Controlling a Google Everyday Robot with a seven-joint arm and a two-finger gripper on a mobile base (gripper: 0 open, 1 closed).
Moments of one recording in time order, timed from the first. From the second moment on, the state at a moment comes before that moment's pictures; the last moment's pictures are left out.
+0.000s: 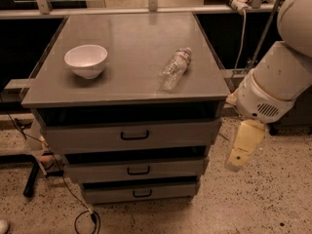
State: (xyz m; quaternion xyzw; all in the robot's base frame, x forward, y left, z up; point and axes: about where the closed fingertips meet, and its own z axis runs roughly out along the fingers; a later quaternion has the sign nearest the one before) arm 0.430 -0.169 0.856 -0.60 0.79 0.07 0.11
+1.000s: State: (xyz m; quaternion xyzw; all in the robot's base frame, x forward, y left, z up) arm 0.443 -0.133 0.765 -0.57 0.80 0.11 0.12
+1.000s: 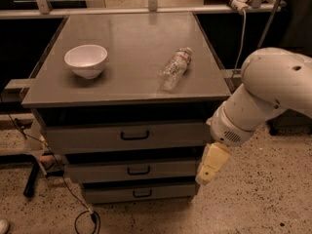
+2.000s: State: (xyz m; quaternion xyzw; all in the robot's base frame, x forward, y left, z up) arm 0.490 -0.099 0.724 -0.58 0.79 0.11 0.15
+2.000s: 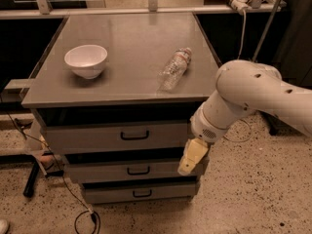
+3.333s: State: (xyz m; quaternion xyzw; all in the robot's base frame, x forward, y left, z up) arm 0.542 -0.090 0.683 -0.60 0.78 0.09 0.14
